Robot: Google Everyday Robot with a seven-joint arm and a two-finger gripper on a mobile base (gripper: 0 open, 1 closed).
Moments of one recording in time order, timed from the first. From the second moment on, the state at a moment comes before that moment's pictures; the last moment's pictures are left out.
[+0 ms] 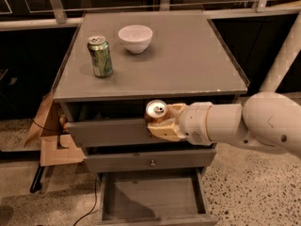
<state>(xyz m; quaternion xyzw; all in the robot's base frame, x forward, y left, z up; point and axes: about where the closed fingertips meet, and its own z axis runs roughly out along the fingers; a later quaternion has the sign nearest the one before) 0.482 -0.040 0.815 -0.44 0.74 0.24 0.45</state>
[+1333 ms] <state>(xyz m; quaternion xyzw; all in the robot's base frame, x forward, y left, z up) 0.517 -0.053 0.940 -0.39 0.75 0.23 0.48</state>
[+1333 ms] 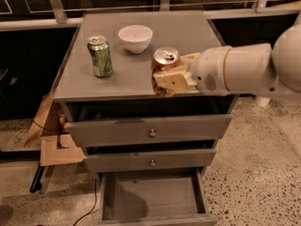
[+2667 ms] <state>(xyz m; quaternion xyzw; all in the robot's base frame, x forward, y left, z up) 0.610 -0.044 0.938 -0.34 0.78 0.27 0.46</state>
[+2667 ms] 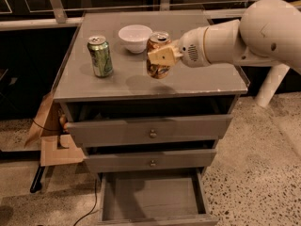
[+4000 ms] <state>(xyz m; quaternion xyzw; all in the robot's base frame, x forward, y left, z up) 0.618 -0.046 0.896 -0.33 0.78 0.27 0.46</state>
